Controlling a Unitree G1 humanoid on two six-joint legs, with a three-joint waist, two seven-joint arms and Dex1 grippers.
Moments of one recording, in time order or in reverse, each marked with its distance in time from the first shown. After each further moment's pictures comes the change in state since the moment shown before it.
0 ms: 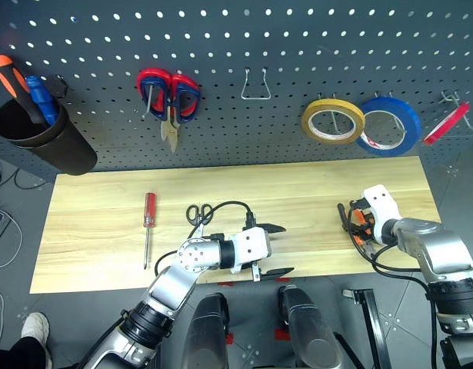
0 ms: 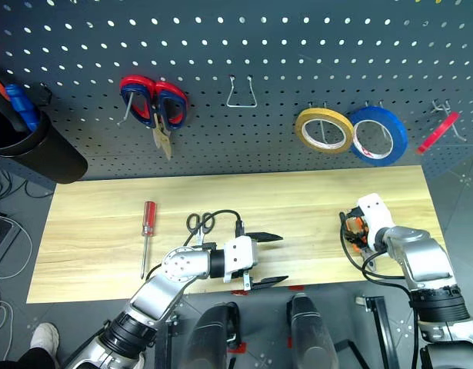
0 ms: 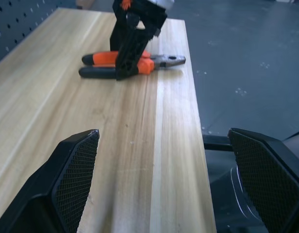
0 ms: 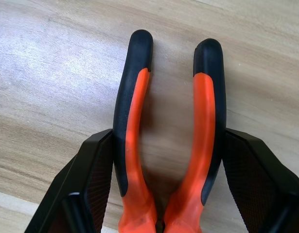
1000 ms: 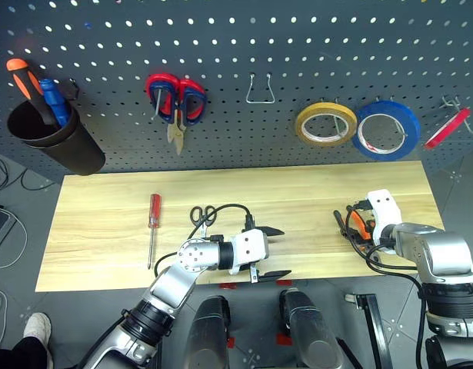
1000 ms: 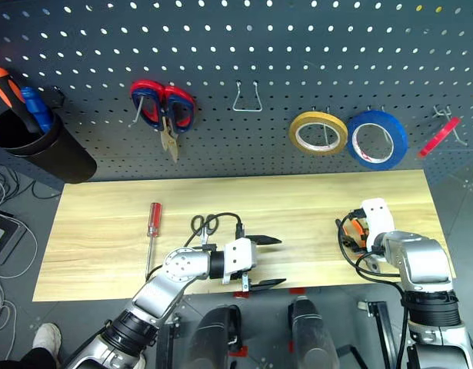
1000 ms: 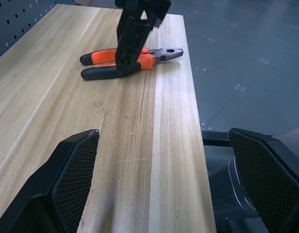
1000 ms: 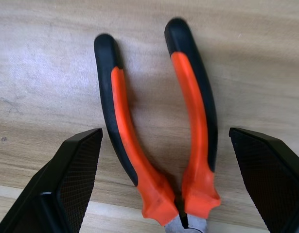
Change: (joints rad) left arm -0.029 -0.004 -0.013 0.107 0.008 -0.057 -0.031; right arm -0.024 0.108 -0.129 -0.066 0.000 0.290 -0.116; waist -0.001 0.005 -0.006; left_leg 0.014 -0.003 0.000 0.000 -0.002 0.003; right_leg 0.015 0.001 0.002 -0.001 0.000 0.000
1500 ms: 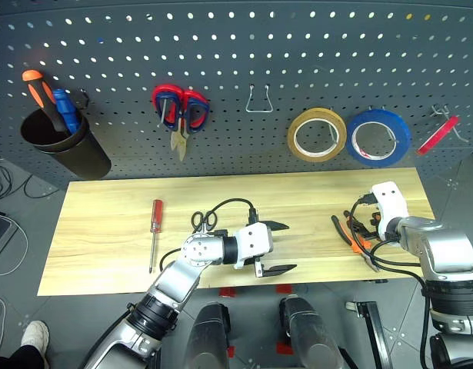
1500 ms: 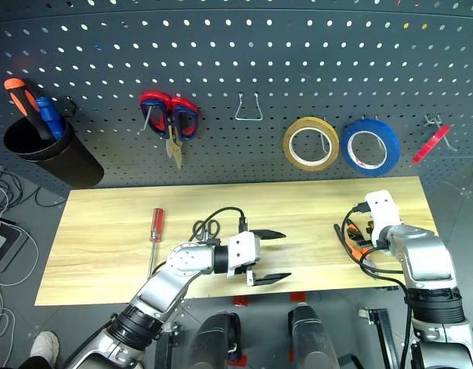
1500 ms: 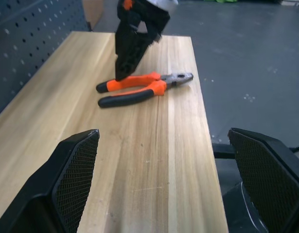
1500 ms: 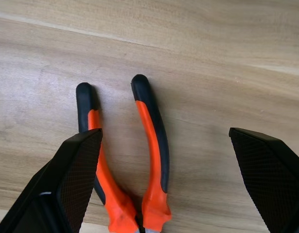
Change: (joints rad) left arm -0.042 -0.025 -0.004 0.038 -0.006 -0.015 0.002; right arm -0.014 -0.025 0.009 0.006 -0.058 -0.059 0.019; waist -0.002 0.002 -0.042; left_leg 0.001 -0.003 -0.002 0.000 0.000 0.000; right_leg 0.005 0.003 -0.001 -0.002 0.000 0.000
